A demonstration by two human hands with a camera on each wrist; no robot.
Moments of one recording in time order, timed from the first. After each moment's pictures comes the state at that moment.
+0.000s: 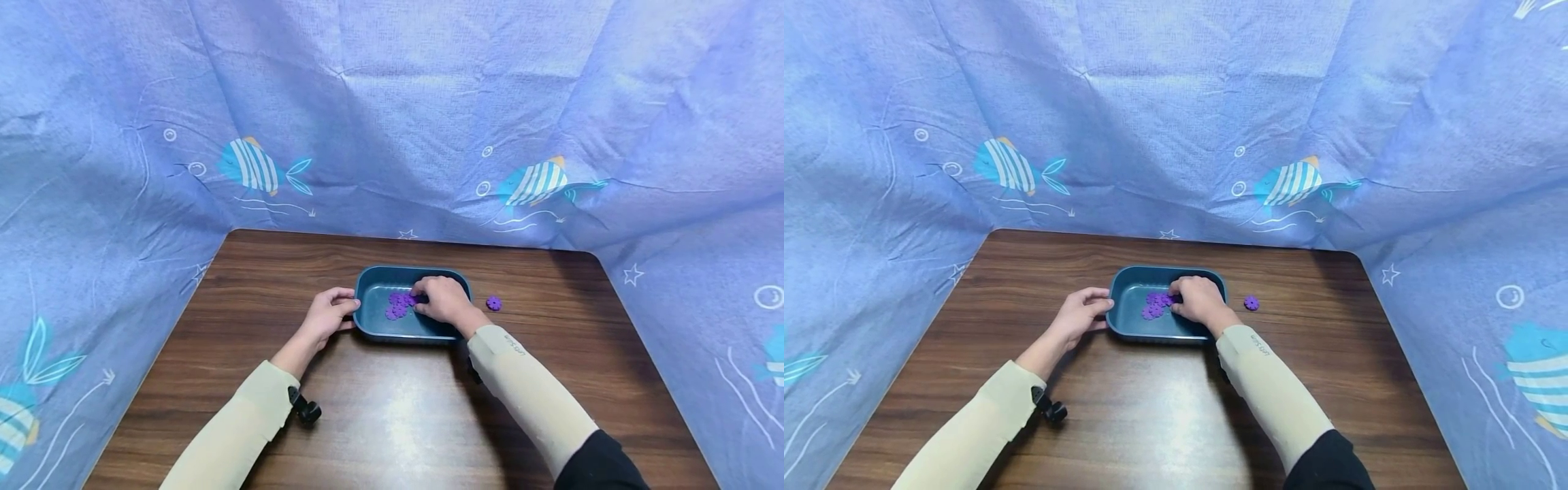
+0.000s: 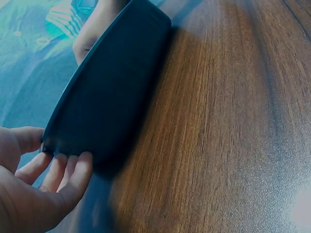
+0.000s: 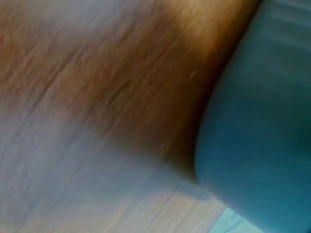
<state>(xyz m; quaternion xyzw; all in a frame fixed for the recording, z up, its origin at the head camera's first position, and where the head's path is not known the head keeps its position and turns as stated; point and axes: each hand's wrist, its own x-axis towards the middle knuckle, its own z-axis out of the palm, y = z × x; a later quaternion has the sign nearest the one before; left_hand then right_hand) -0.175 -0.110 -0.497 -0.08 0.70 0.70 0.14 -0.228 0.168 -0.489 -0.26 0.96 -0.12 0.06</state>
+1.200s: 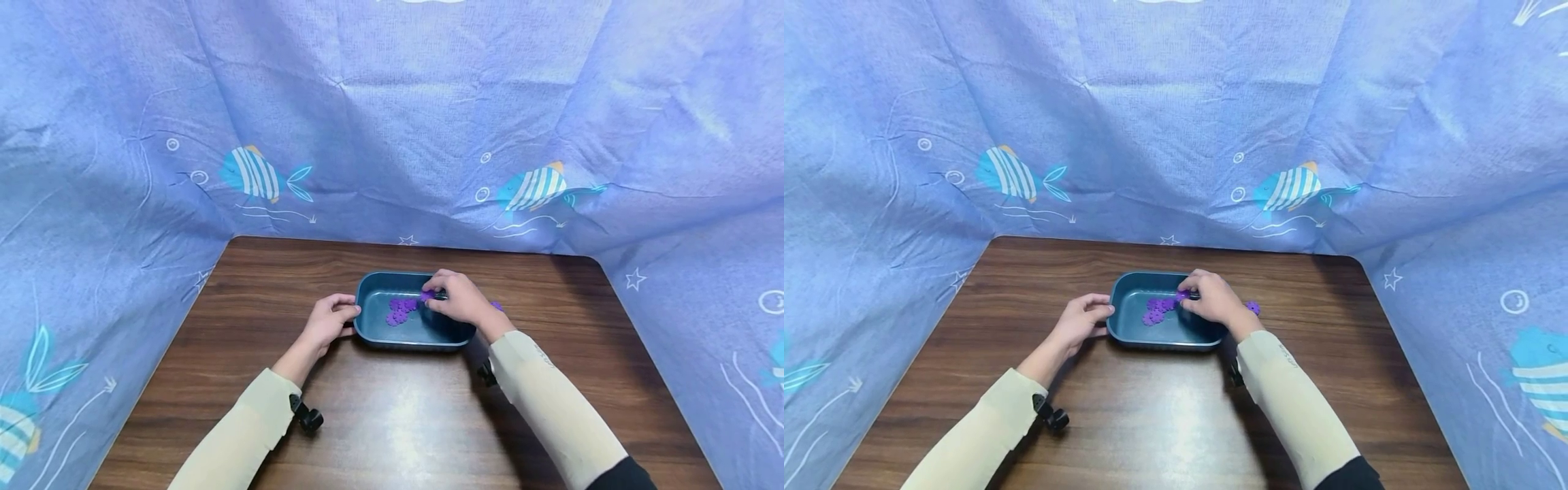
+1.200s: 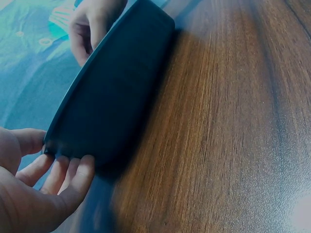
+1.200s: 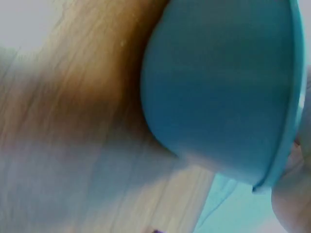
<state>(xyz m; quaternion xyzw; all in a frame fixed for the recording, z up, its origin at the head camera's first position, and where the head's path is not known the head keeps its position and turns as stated) -0.172 -0.106 -0.494 -0.10 0.70 0.69 0.14 -0.227 0.200 -0.467 -0.28 0.93 -0.25 0.01</state>
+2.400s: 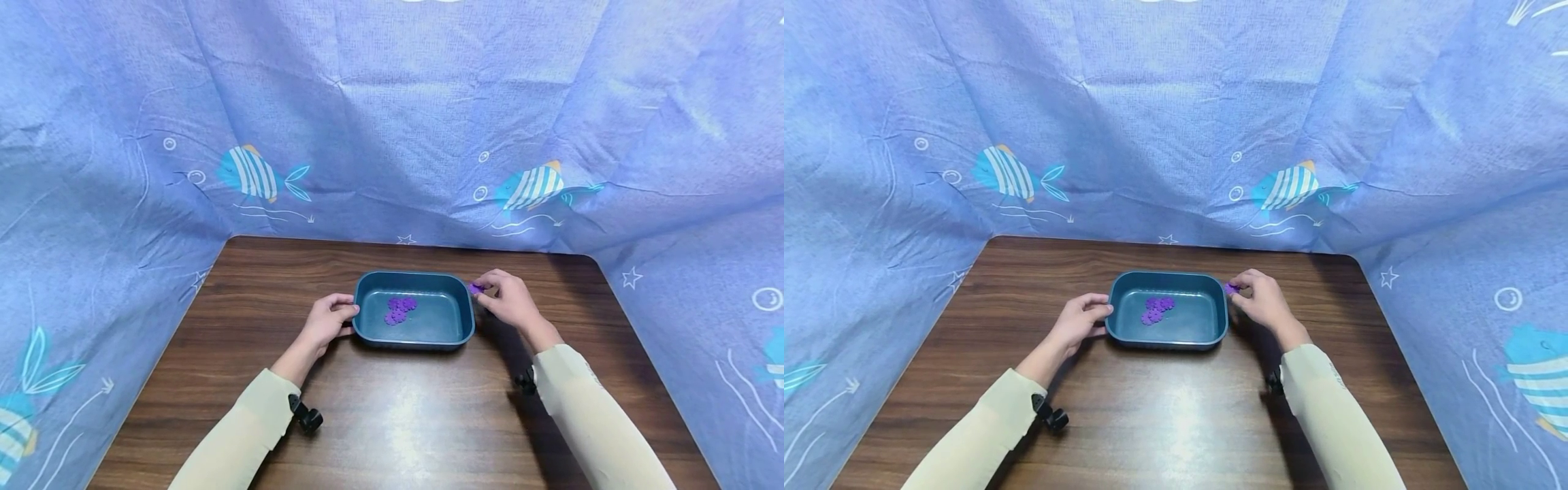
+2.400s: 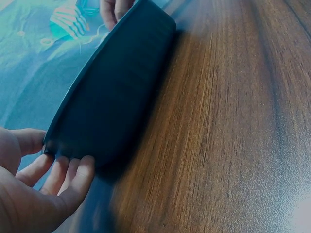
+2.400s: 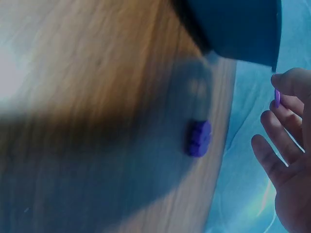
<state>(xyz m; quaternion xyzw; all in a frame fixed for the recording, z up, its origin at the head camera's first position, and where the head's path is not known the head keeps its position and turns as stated) -0.171 -0.106 -0.494 -0.10 0.70 0.69 0.14 -0.211 0.290 -0.470 -0.18 0.93 -0.30 -0.08</state>
